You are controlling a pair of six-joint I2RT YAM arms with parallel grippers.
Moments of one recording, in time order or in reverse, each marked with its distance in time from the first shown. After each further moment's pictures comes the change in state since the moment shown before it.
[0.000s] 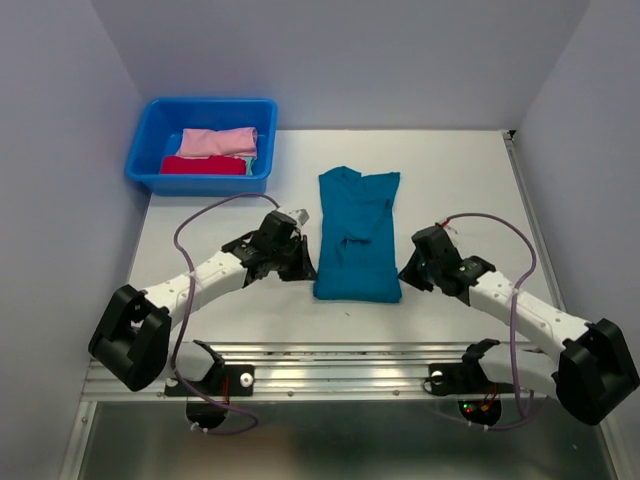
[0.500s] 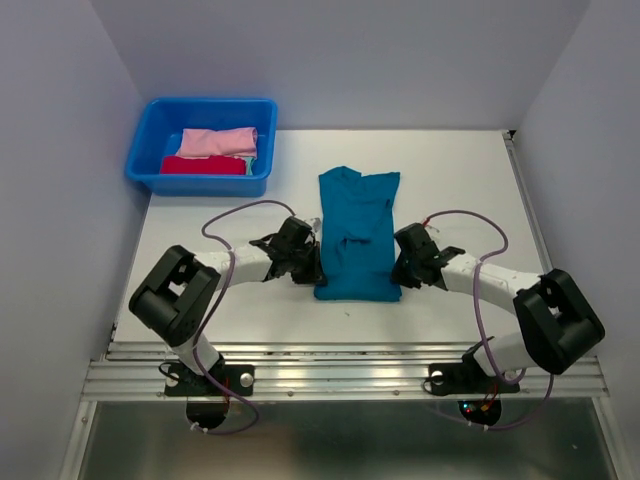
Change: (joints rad) left arm -0.017 0.298 0.012 0.246 0.034 0.001; right arm 0.000 0.318 0.040 0.168 -0.005 -0.049
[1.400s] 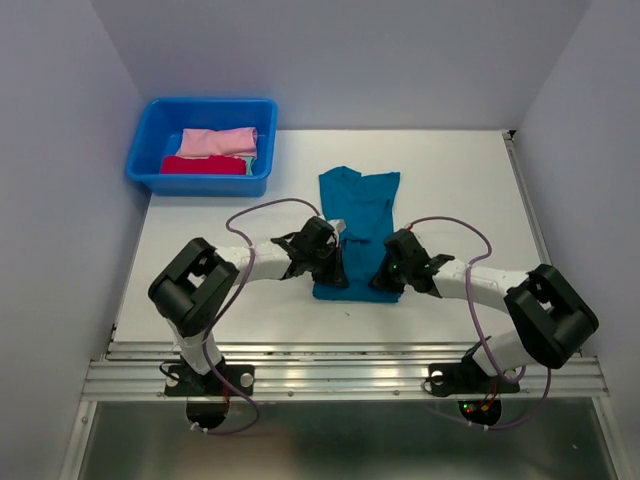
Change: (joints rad) left arm -0.109 0.067 0.115 0.031 0.033 -0.034; right arm 0.092 0.035 -0.036 0.166 -0.137 0.066
